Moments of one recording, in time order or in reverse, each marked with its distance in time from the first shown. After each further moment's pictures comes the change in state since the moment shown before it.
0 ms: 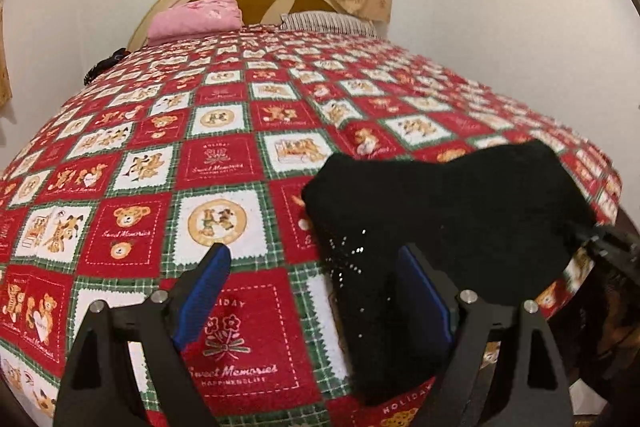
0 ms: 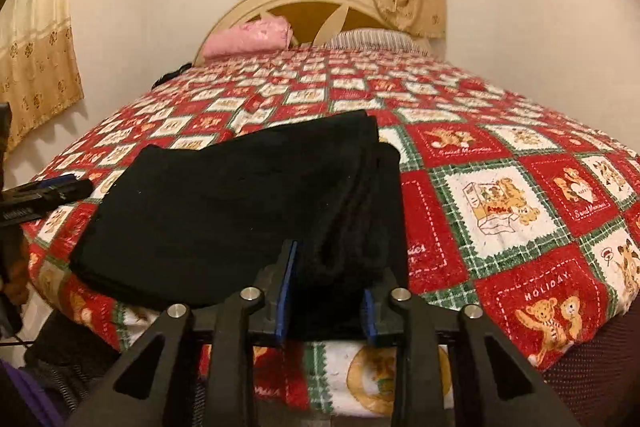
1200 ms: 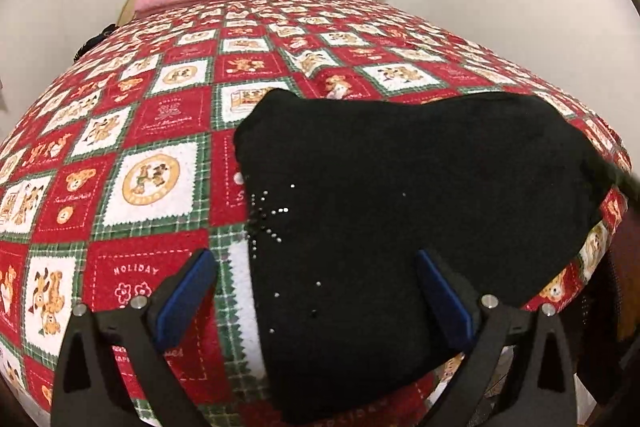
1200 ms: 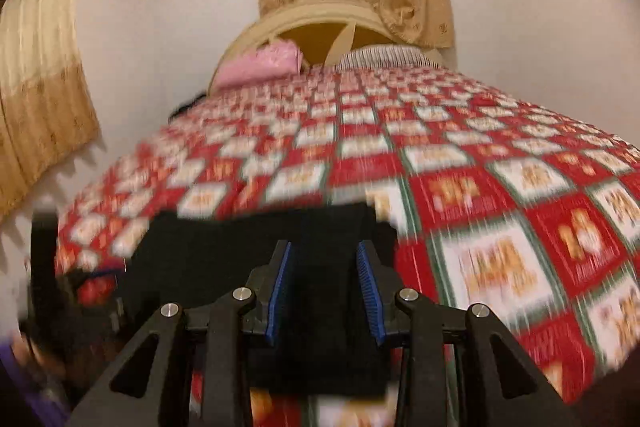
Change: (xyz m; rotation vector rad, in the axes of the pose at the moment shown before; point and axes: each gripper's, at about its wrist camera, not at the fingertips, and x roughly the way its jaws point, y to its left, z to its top) left arm 0.033 -0.045 -0.018 0.012 0.125 0.009; right arm -0.004 -0.020 0.015 0.020 -0.043 0.051
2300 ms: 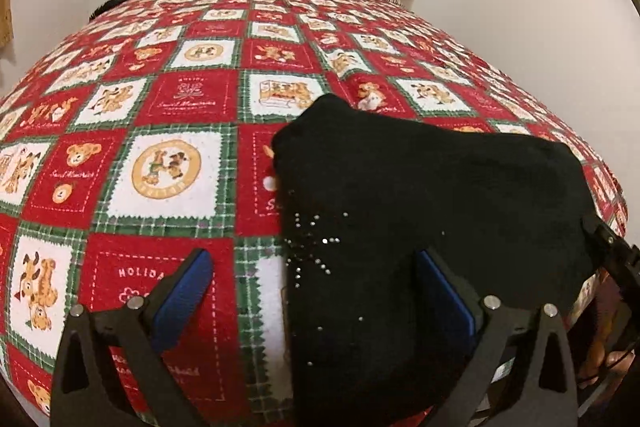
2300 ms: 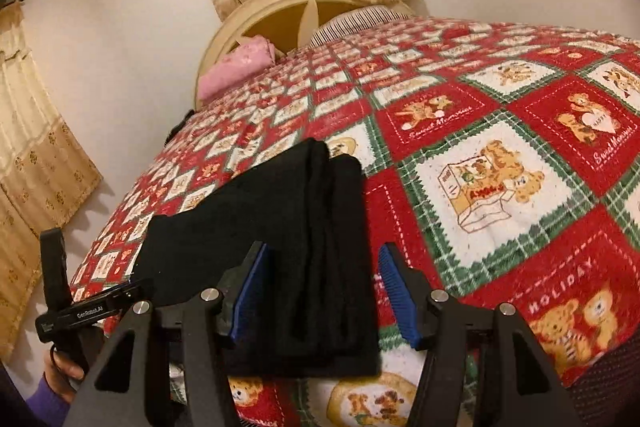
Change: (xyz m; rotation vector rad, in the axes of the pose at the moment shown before) left arm 0.012 0.027 0.012 -0.155 0.023 -0.032; right arm 0.018 -0.040 -0.012 0.299 -0.011 0.125
